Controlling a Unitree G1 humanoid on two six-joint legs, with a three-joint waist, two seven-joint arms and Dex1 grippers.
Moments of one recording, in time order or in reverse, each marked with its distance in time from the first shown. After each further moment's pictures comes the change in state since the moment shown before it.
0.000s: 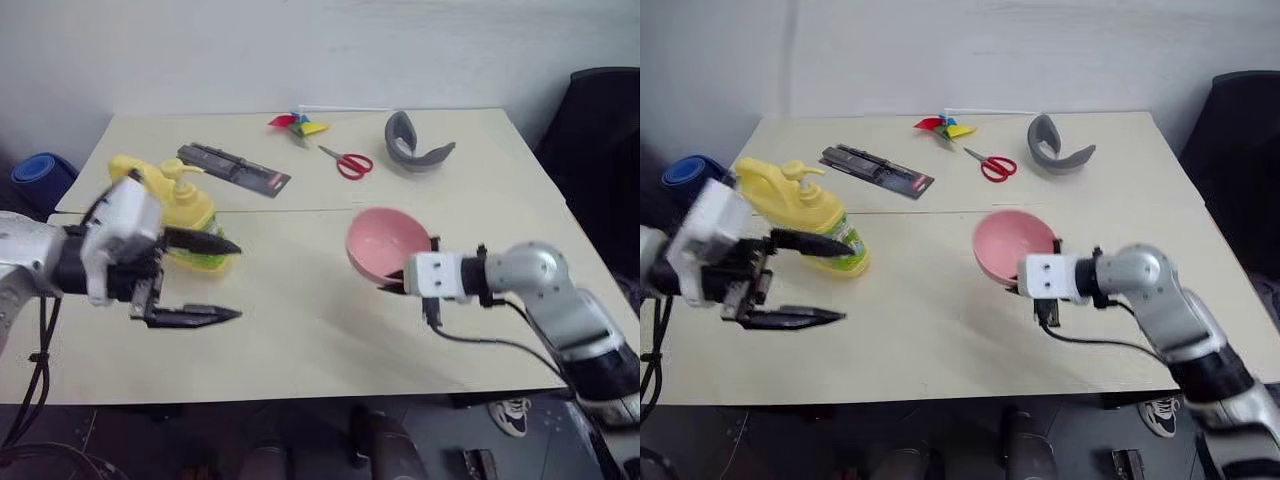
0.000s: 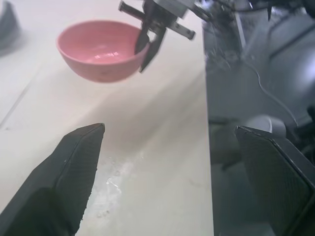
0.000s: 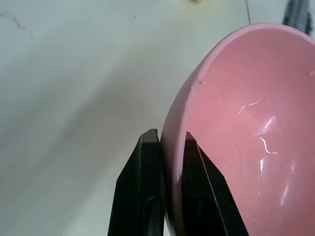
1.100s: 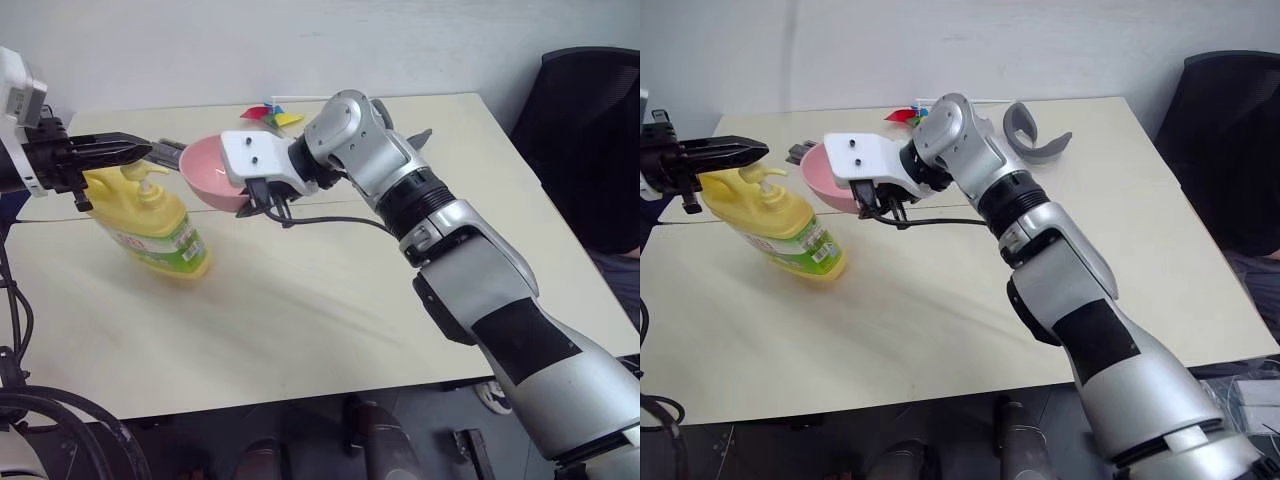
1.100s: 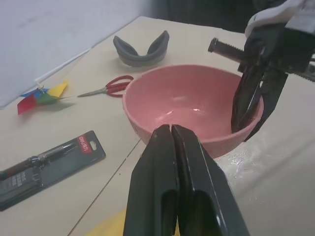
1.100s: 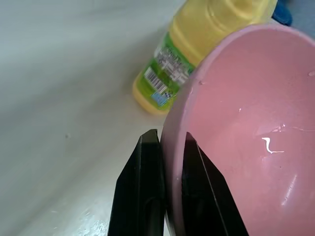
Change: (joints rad) left arm -0.488 -0.060 -0.193 0.797 0.404 -0.281 -0.080; right arm -0.922 0.698 0.118 1.191 -0.159 -0.225 0.074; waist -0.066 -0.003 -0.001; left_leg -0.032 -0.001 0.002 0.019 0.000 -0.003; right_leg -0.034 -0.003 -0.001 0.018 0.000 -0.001
